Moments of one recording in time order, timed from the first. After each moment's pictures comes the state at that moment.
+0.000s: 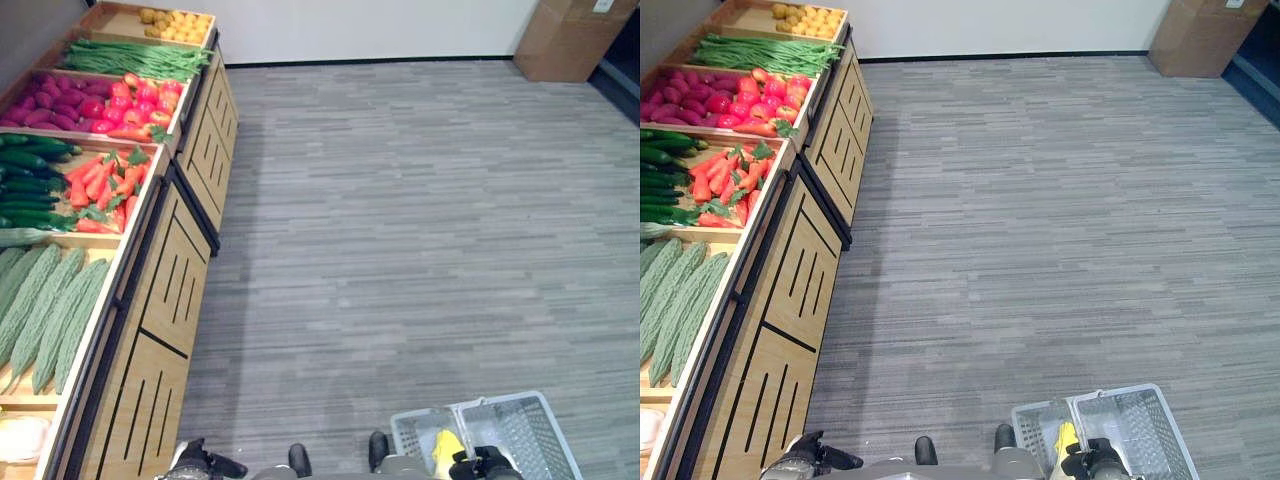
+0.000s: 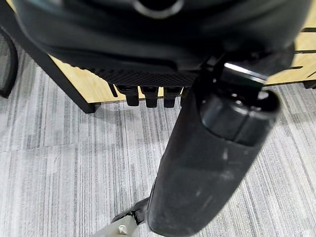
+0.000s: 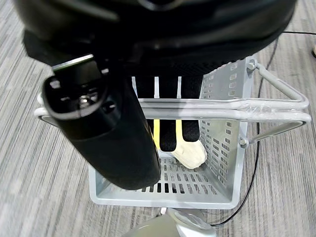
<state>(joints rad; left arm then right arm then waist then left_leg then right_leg) -0.04 0.24 -0.07 1.21 -0.04 0.08 0.21 0.00 -0.30 0.09 1.20 0.03 0.05 -0.18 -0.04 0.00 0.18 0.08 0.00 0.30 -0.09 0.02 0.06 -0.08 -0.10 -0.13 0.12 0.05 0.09</state>
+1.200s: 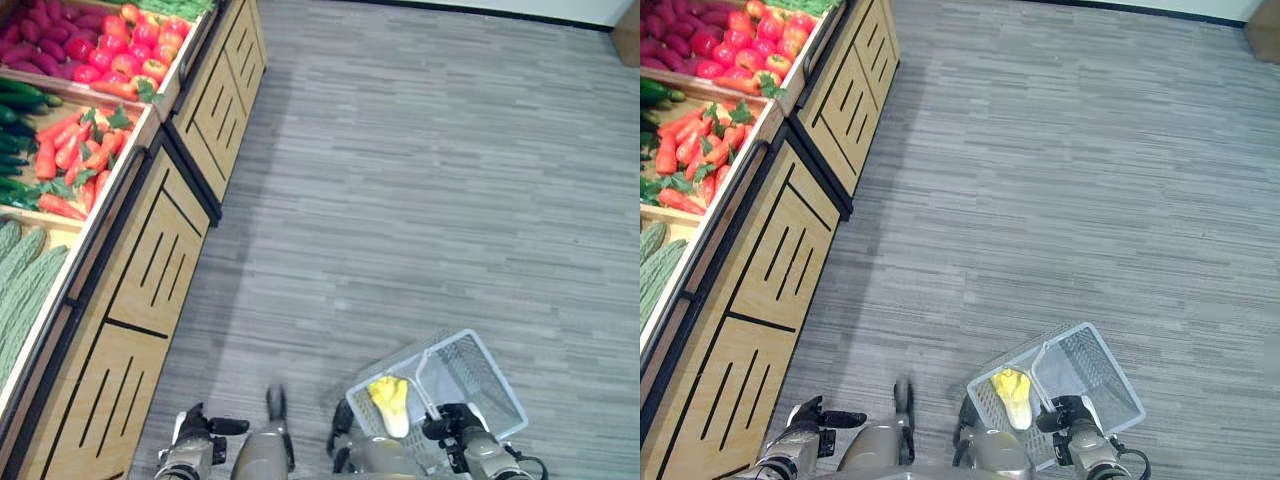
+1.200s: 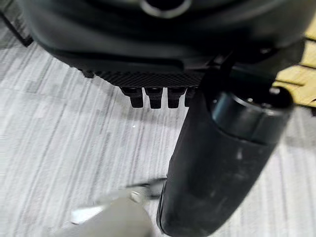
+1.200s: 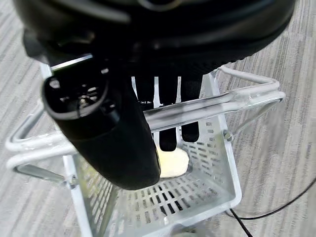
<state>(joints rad) -0.13 0.24 -0.03 1.23 -0.14 0.06 0.25 -0.08 -0.27 0.20 1.19 0.08 0.02 -0.16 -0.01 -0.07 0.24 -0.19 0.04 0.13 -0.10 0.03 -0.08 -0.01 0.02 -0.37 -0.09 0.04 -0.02</state>
